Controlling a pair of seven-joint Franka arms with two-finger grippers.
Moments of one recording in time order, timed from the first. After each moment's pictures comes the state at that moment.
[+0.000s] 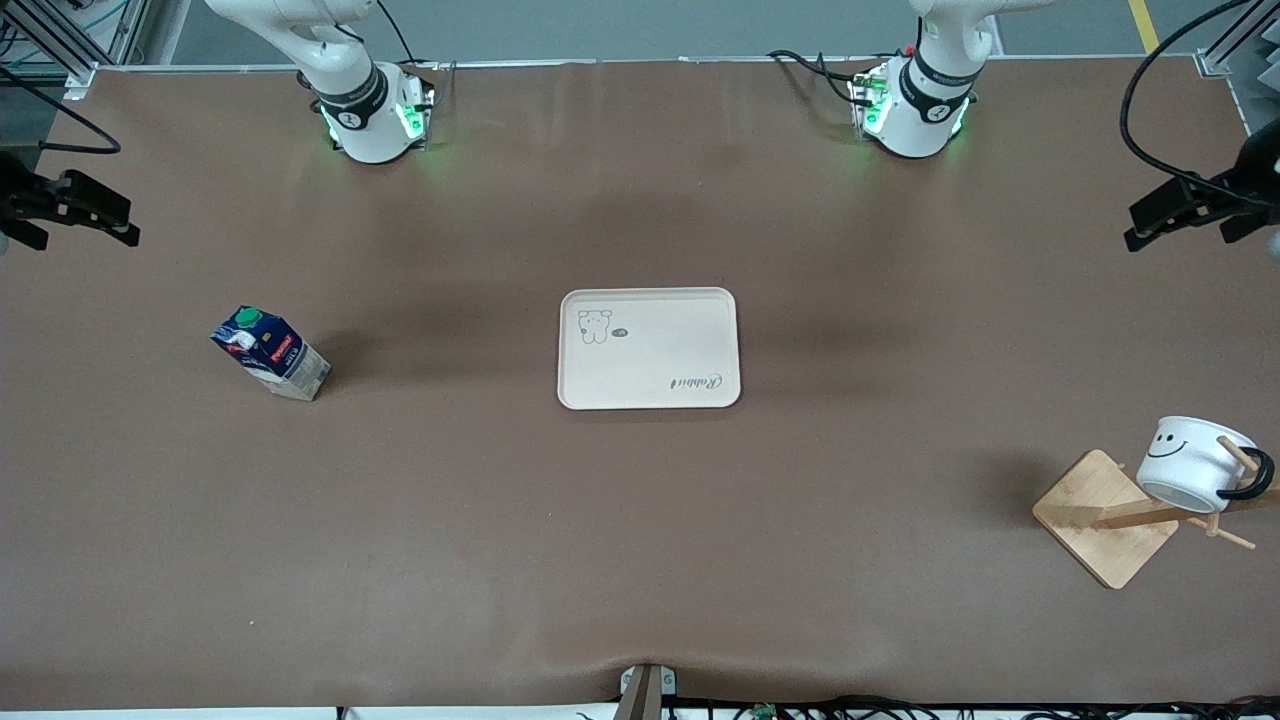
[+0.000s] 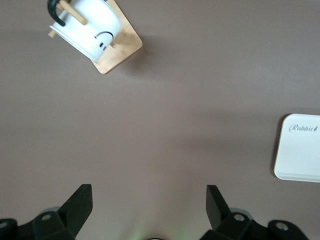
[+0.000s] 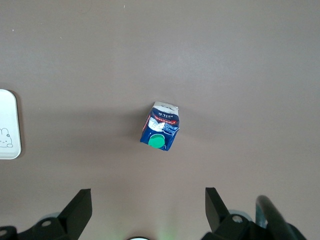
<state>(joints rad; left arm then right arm) 0.14 0.00 -0.14 -1.50 0.02 1.47 -0.08 -0.04 -0.07 -0.03 -1.62 -0.03 1.50 -0.11</state>
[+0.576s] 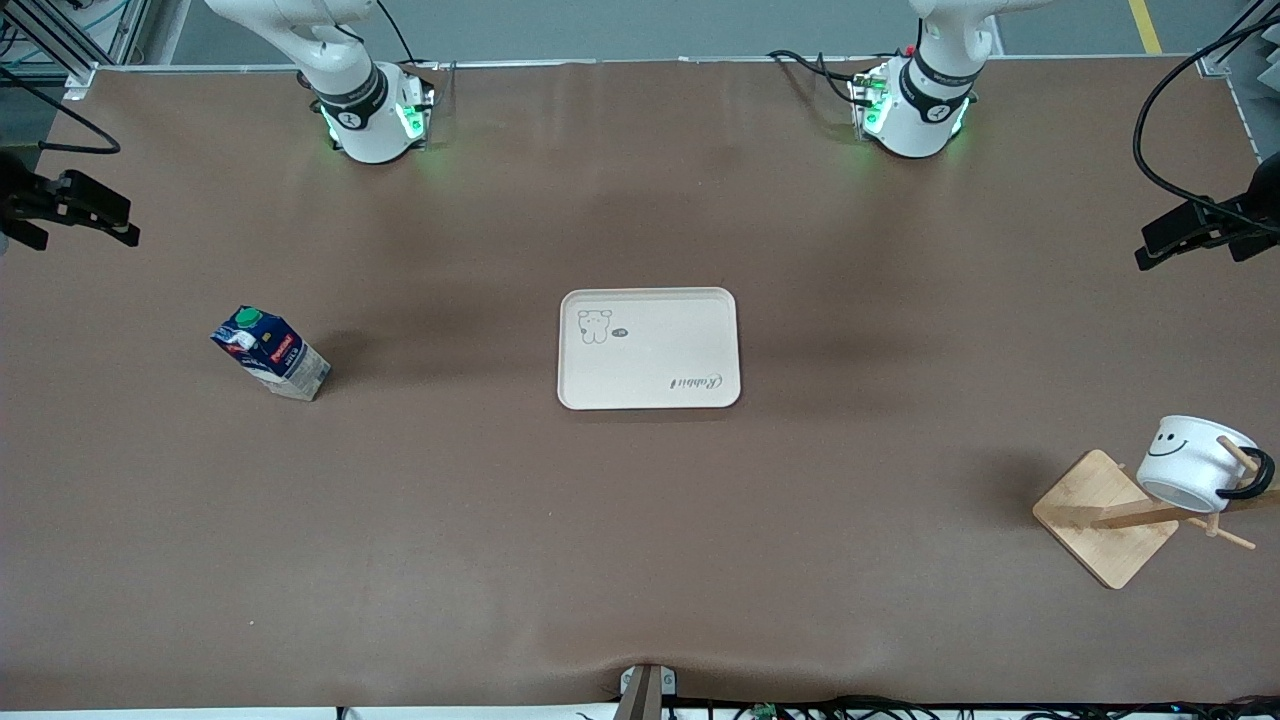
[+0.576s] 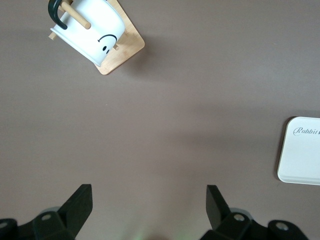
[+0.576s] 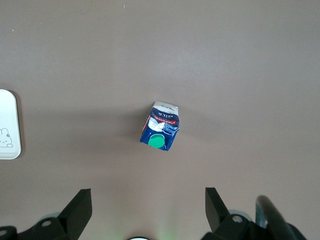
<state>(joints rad) 0.15 0.04 -0.14 -1.48 0.02 1.48 -0.06 -0.04 -0.07 -0.03 -1.62 -0.03 1.50 -0.11</state>
